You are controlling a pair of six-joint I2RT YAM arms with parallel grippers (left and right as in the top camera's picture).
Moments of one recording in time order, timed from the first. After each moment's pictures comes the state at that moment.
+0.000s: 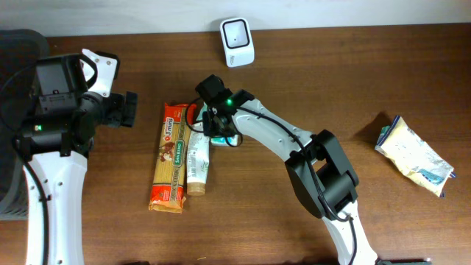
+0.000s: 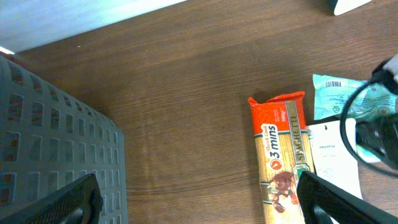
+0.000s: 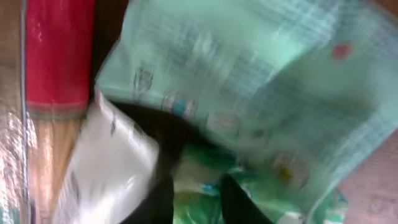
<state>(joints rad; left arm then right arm) 0.10 1.39 1.48 -0.92 0.01 0.33 0.66 2.28 1.80 -0.78 -0.10 0.54</state>
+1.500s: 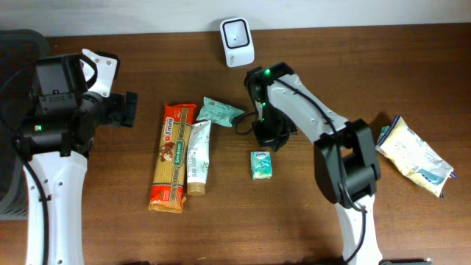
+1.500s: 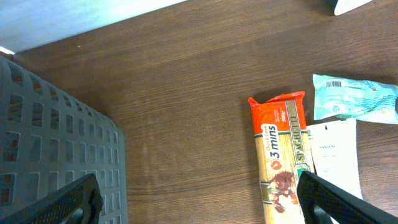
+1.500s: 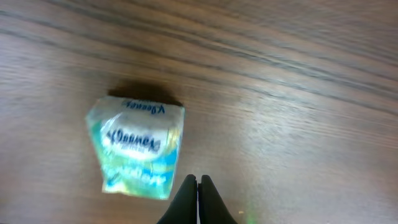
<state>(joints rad) 0.10 1.39 1.48 -0.92 0.01 0.33 0.44 2.25 1.88 -1.46 -0.07 0.23</state>
